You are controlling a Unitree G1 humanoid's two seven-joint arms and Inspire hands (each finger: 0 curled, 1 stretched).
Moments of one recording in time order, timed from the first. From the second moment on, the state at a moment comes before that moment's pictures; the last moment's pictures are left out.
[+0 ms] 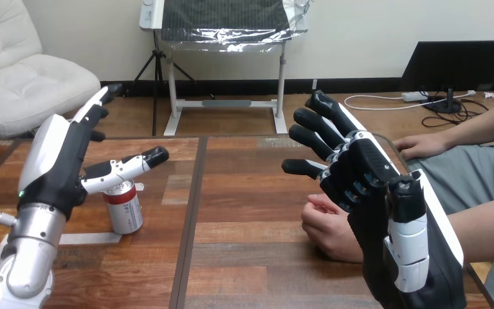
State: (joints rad) left arm -0.18 0.43 0.11 0.32 0.41 -0.33 0.02; right arm 0.46 -0.16 0.19 -0.58 0.20 -0.30 0.25
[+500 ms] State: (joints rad) left arm -0.28 0.46 0.05 0.49 0.46 -0.28 0.03; right arm 0.45 -0.16 0.19 -0.58 0.20 -0.30 0.25
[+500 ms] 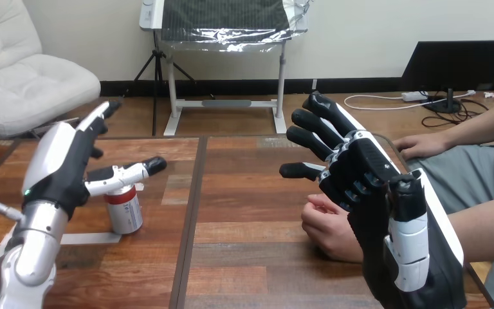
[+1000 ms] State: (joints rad) left arm -0.36 0.49 -0.01 0.66 0.48 -0.25 0.03; right arm 0.45 -0.16 0.19 -0.58 0.20 -0.30 0.26
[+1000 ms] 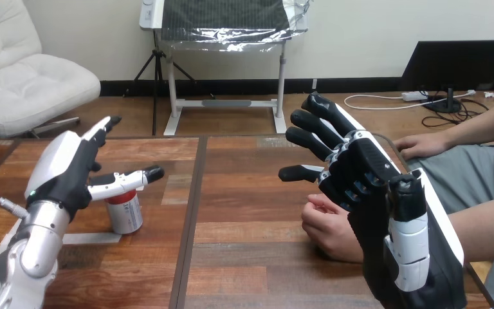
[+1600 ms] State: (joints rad) left arm -0.46 0.51 -0.08 0.84 0.51 -0.24 0.03; right arm 0.45 -0.16 0.19 -0.58 0.20 -0.30 0.26
